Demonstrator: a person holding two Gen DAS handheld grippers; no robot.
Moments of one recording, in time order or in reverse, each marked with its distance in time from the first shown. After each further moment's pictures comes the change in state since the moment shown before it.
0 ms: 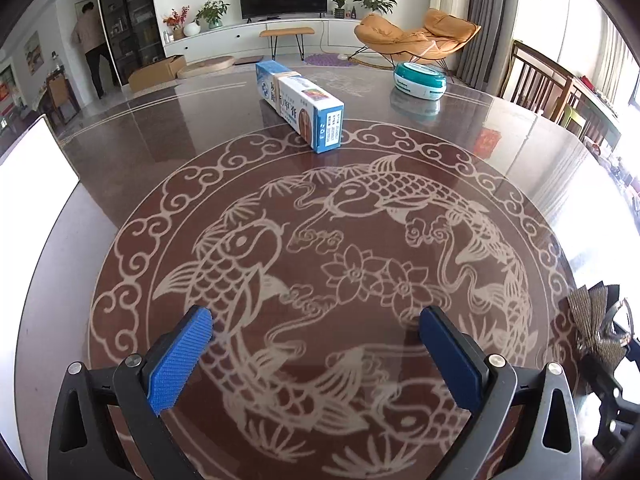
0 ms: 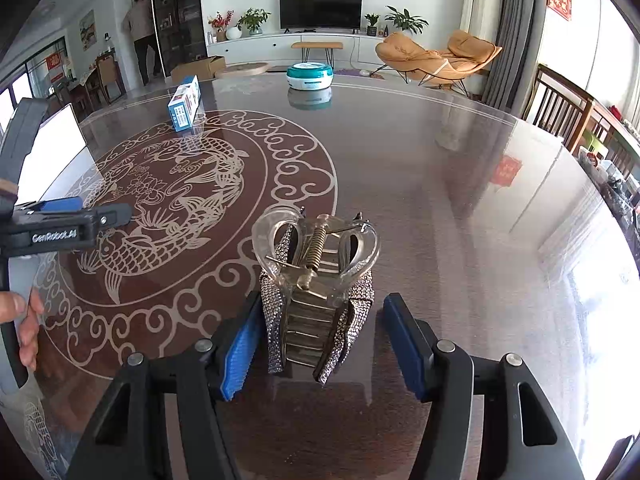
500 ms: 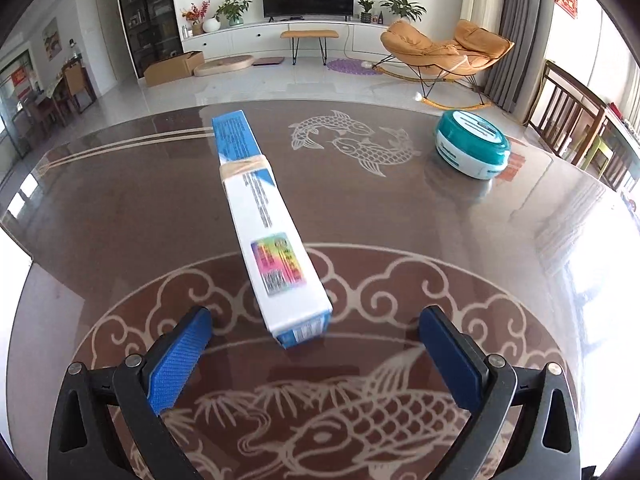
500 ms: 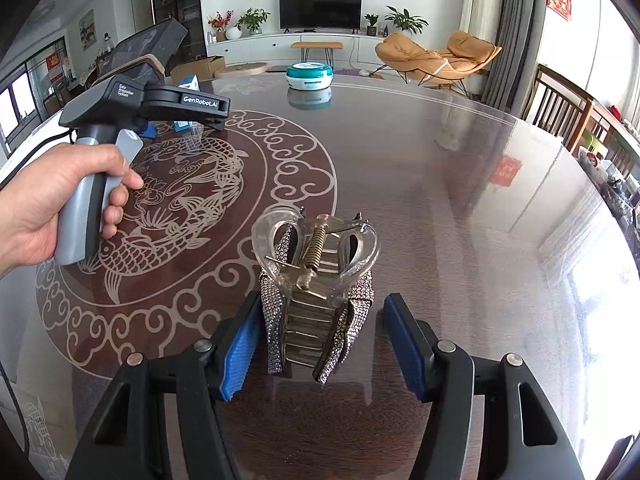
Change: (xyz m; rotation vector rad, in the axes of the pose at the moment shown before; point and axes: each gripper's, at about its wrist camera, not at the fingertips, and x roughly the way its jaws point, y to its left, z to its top) left arm 0.080 -0.014 0.117 -0.089 -0.006 0.058; right arm 0.000 0.000 0.000 0.000 0.000 0.000
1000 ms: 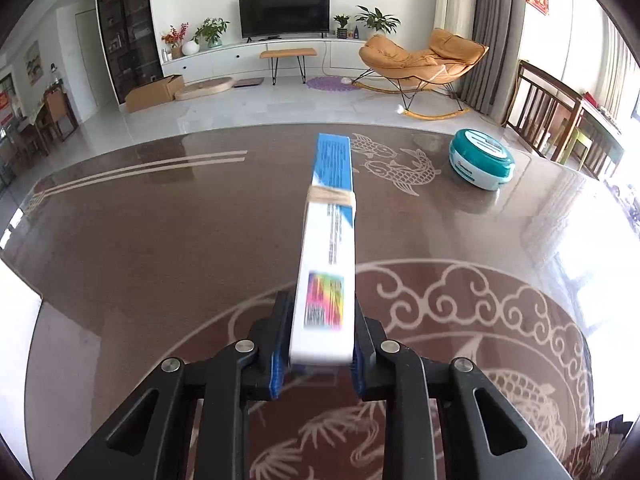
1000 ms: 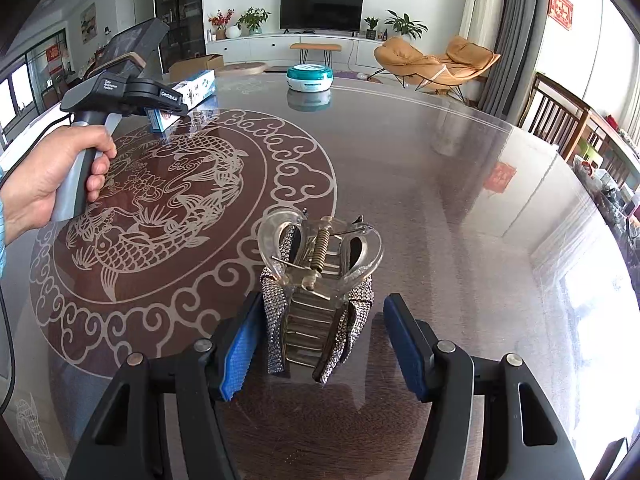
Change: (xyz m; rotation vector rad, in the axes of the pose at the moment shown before) left arm -0.024 0.051 -0.018 0.099 -0.073 -0.083; right arm -0.003 0.006 -0.001 -0.032 -0.010 -0.040
